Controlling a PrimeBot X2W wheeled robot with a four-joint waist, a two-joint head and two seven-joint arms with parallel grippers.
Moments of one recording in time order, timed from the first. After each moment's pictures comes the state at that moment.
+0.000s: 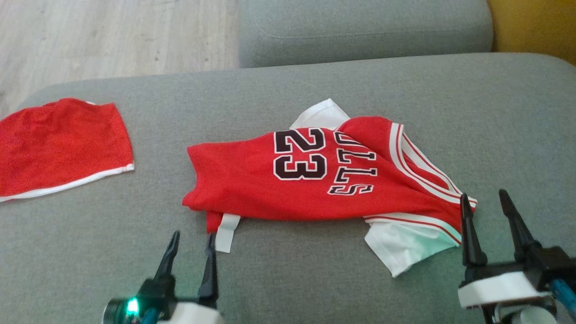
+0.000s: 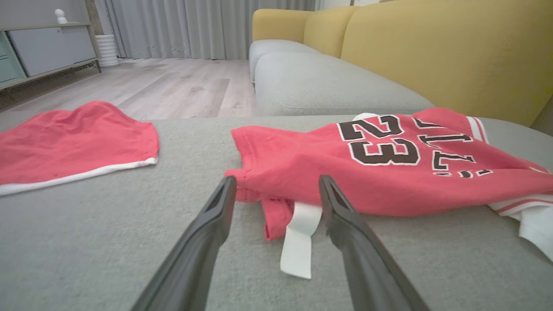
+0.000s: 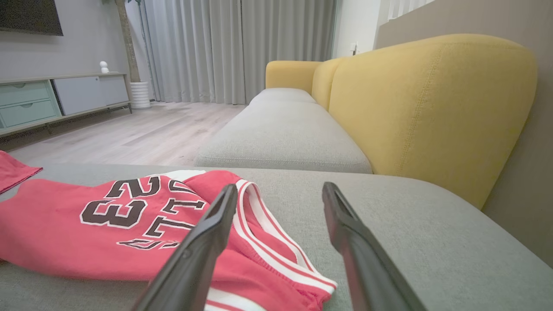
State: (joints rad) left arm -0.04 0.20 -0.51 0.27 -0.40 0.24 -0.25; right arm 0.08 -0.05 -0.06 0.10 0.00 0.13 -0.25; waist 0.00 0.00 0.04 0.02
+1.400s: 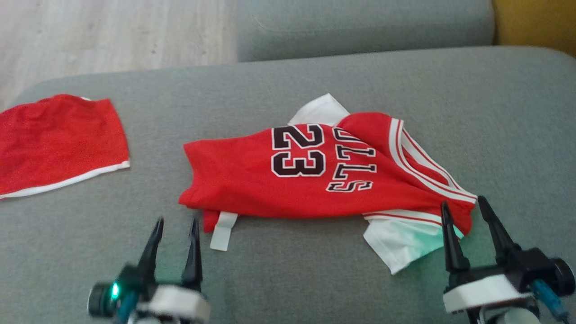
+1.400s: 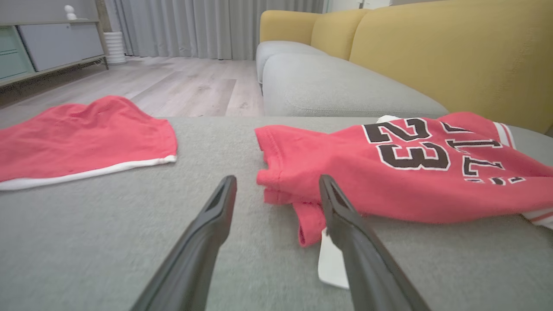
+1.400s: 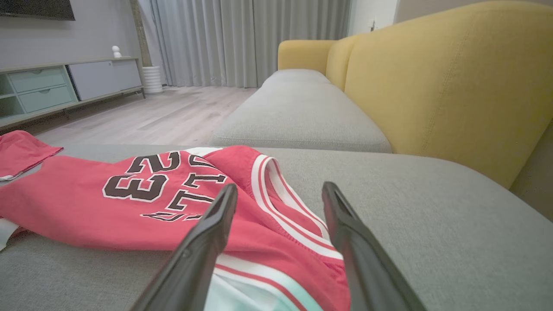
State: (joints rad) left arm 0.00 0.05 -0.17 0.35 -0.17 -0.02 -0.25; right arm 0.10 -0.05 -0.01 0.14 0.00 0.13 -0.25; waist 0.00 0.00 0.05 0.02
